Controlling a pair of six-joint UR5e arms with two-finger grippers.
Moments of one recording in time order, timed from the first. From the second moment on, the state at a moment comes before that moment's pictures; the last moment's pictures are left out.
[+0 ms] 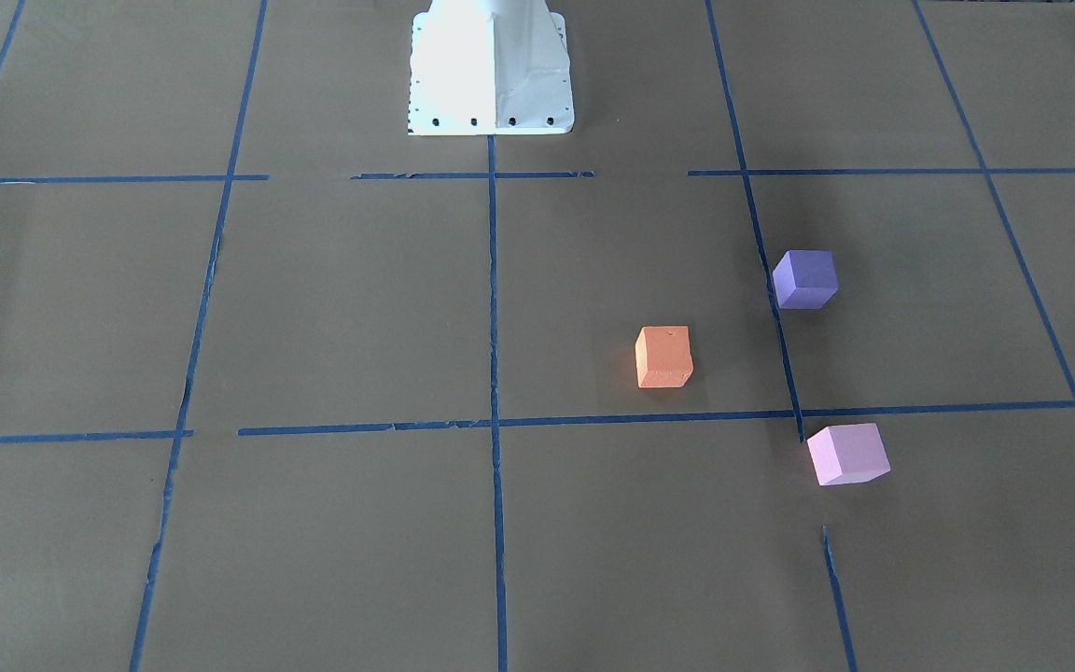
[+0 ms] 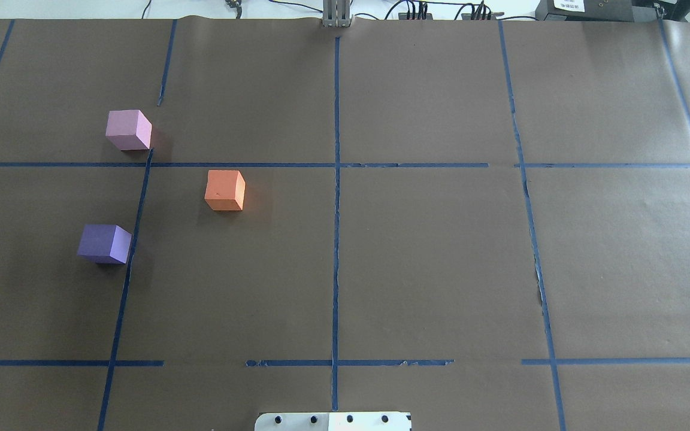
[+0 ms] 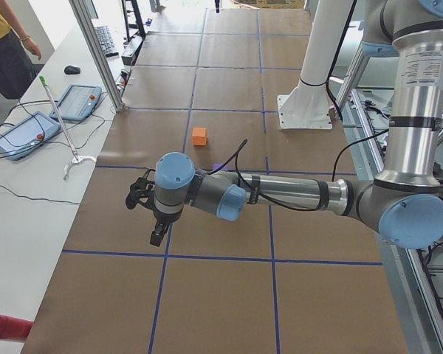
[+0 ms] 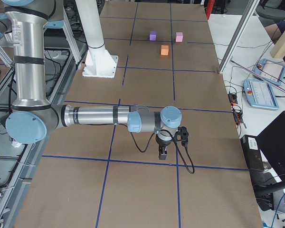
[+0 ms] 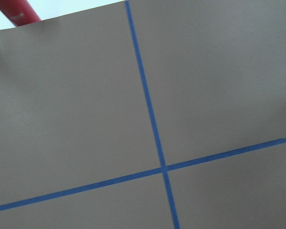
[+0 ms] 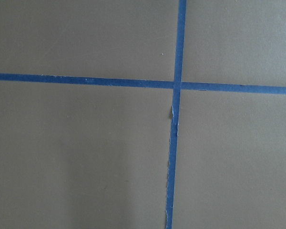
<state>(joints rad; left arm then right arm) -1.53 -1.61 -1.62 -1.90 -2.35 -0.09 1.48 -1.59 1.63 -1.57 2.36 0.05</state>
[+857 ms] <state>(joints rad) -0.93 -2.00 -1.72 -1.78 -2.13 -0.76 1.48 -1.59 1.63 -1.57 2.36 0.05</state>
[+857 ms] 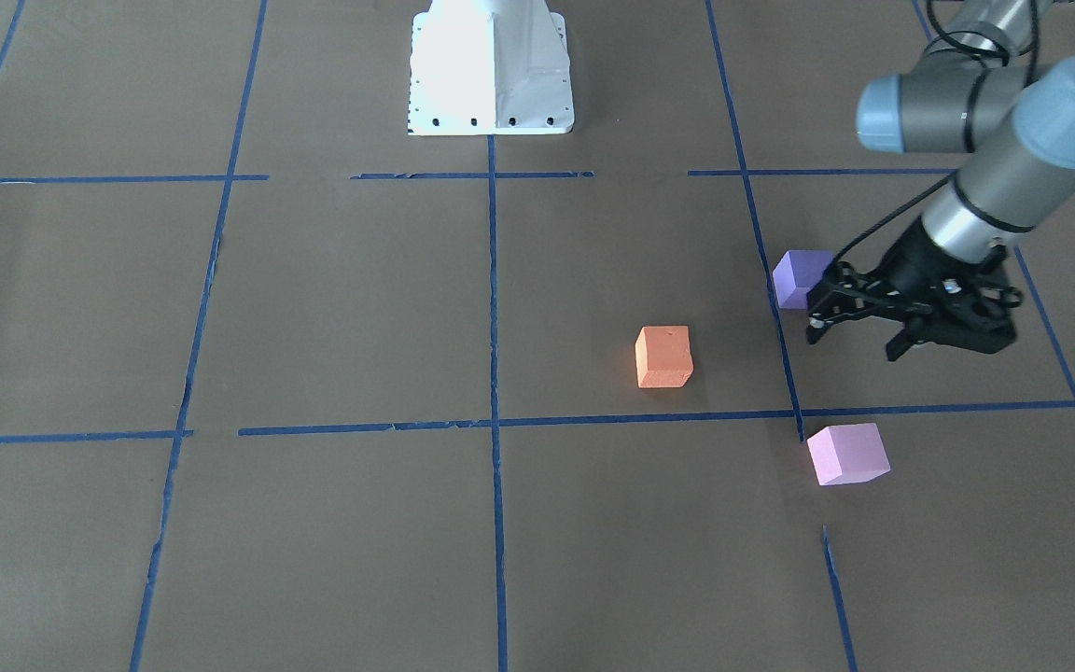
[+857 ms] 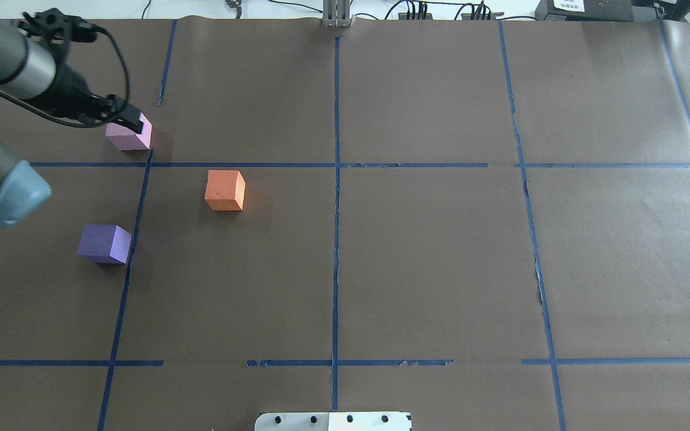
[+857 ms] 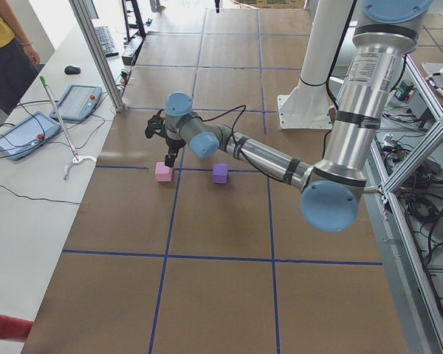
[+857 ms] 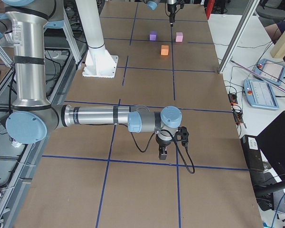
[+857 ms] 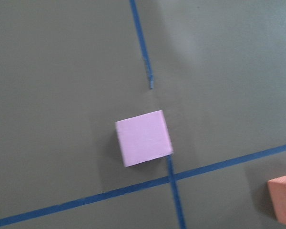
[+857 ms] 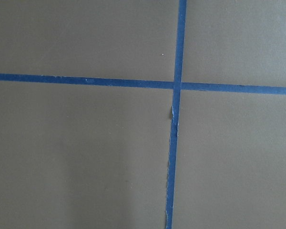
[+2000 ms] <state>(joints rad) -0.72 -2.14 -1.61 -1.72 -1.98 -1.06 1.48 -1.59 1.63 -1.57 2.36 0.05</state>
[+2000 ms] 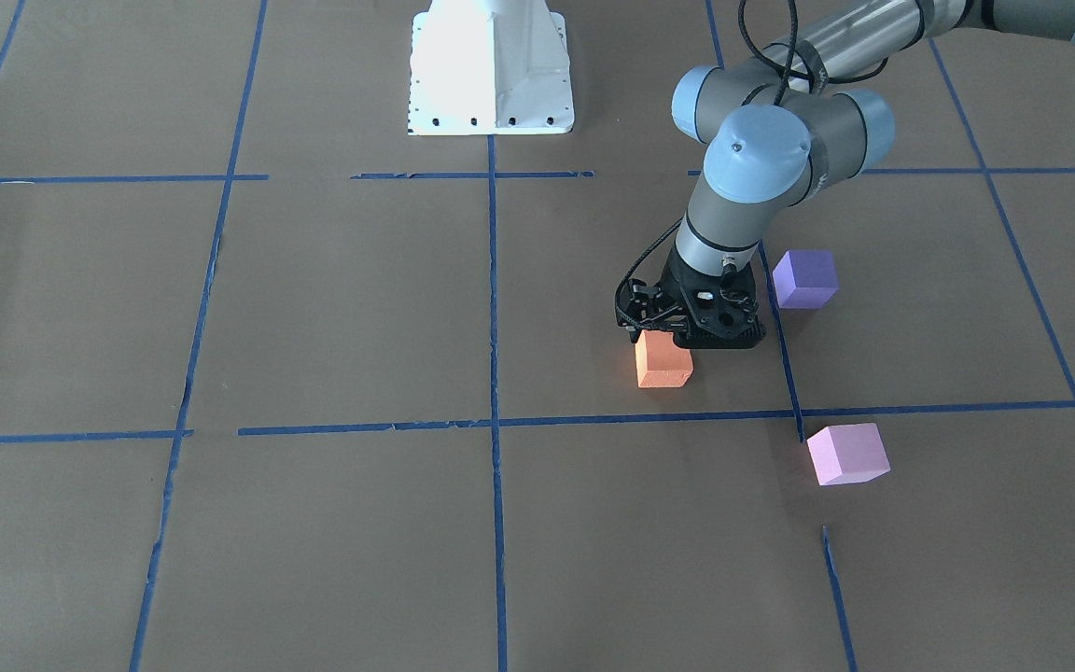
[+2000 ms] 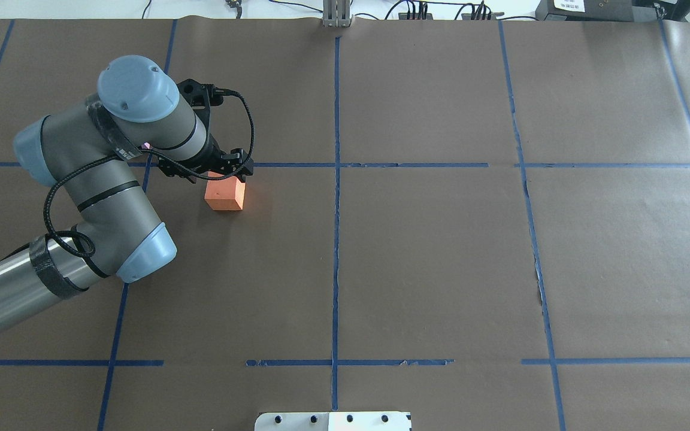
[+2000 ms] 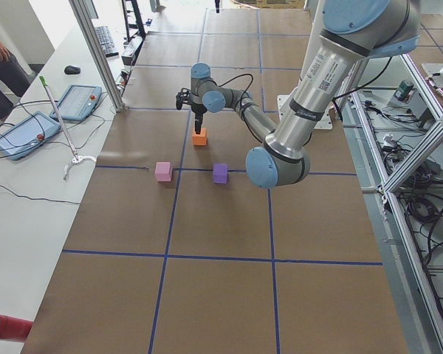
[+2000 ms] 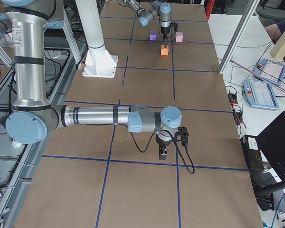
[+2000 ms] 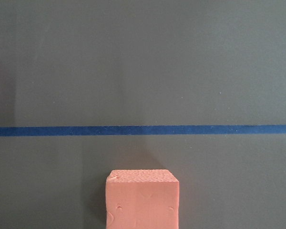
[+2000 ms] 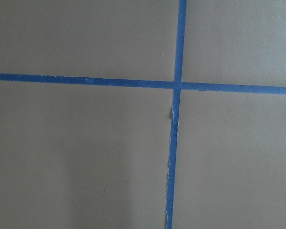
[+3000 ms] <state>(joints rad) -0.68 -2.15 -1.47 -1.88 -1.98 -1.09 1.48 -1.59 1.63 -1.57 2.36 0.05</state>
